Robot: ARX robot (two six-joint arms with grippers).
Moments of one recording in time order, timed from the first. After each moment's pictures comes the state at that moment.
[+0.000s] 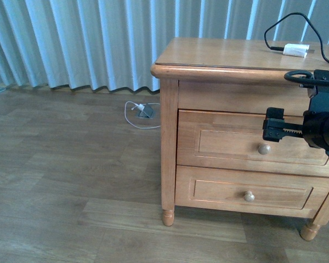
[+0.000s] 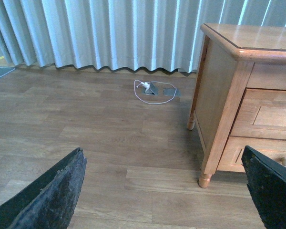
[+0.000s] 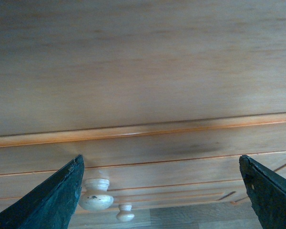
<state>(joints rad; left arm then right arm) 0.00 0.00 0.02 0.00 0.00 0.00 0.04 2.12 1.13 0.55 0.17 0.16</state>
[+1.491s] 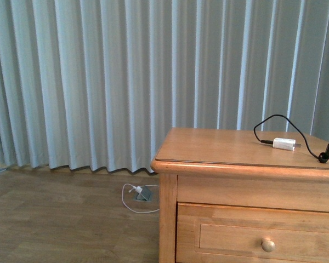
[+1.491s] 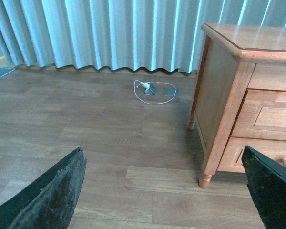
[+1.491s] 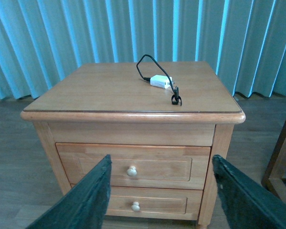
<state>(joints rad) 0.00 0.00 0.02 0.00 0.00 0.00 0.00 0.49 0.34 0.16 0.00 0.02</state>
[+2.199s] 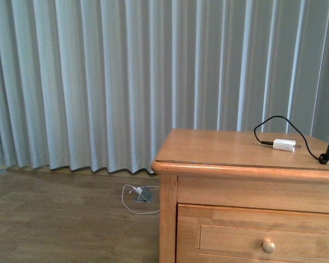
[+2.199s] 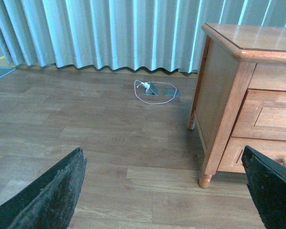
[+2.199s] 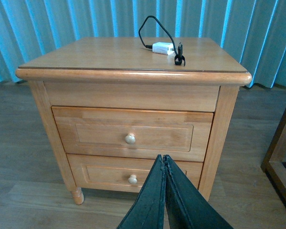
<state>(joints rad) 0.00 0.00 0.02 0.00 0.00 0.00 0.00 0.26 0.08 0.18 0.00 0.00</state>
